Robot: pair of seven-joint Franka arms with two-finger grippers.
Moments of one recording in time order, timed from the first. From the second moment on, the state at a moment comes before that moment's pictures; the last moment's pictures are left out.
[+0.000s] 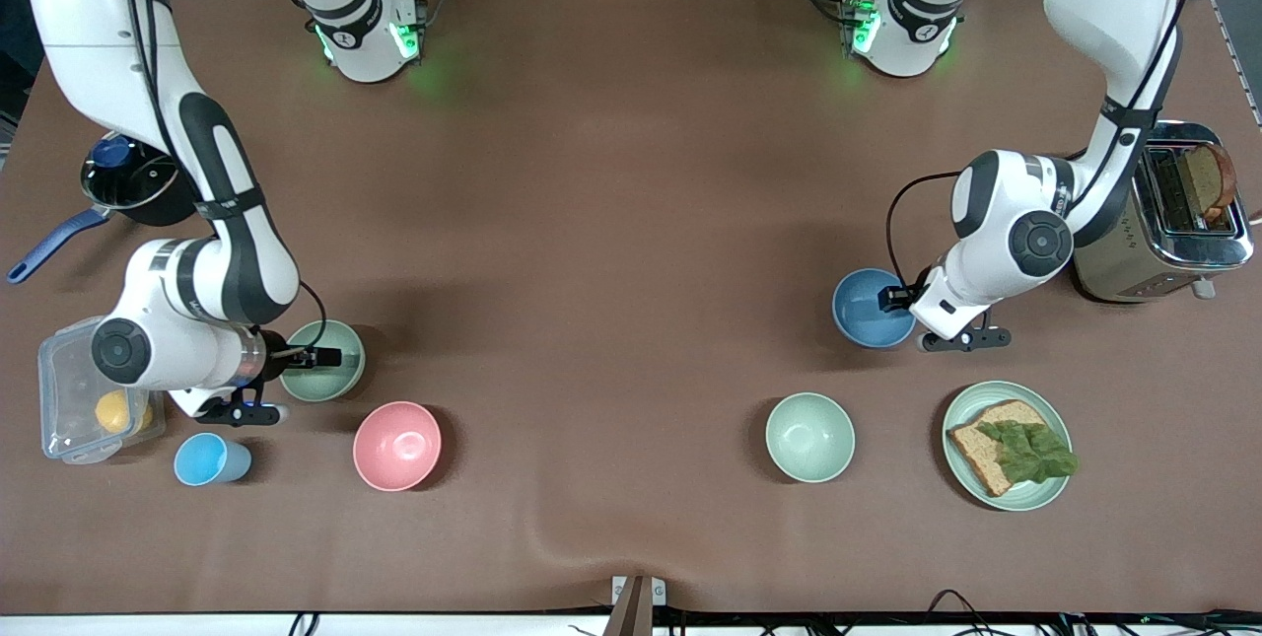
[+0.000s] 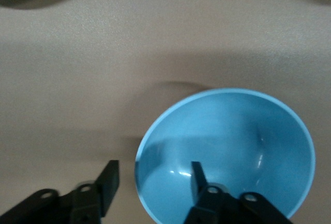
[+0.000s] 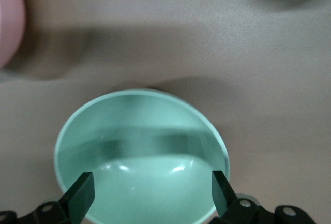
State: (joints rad) left arm 0.03 0.41 -0.19 -2.07 0.06 2.38 -0.26; right arm 0.00 0.65 -0.01 -1.61 0.08 2.06 -0.02
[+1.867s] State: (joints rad) left arm 0.04 0.39 -0.20 -2.01 0.06 2.35 -0.26; right arm -0.03 0.64 0.02 -1.64 0.08 2.08 -0.05
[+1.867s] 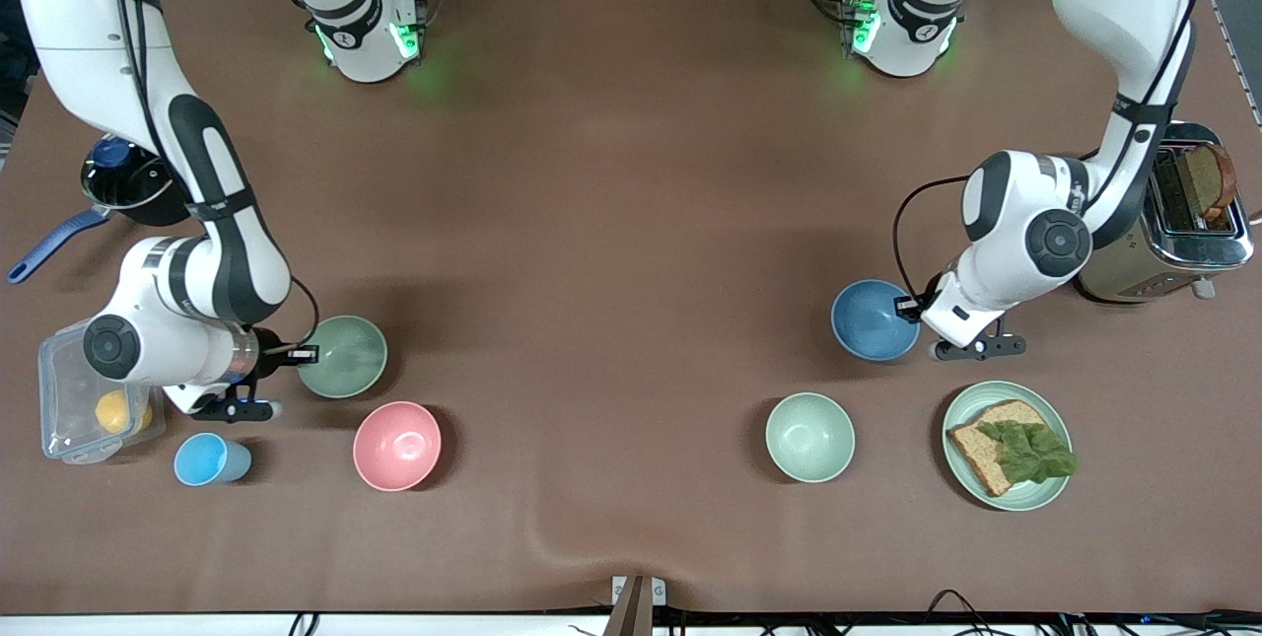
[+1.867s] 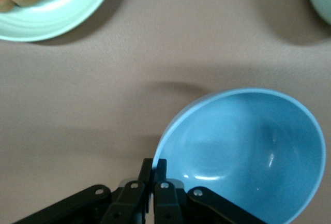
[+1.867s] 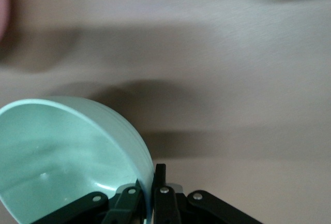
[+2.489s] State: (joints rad) left arm 0.04 0.36 -0.20 -1.92 0.06 2.21 -0.26; right arm 0.28 0.57 0.05 -1.63 0.30 2.07 0.35
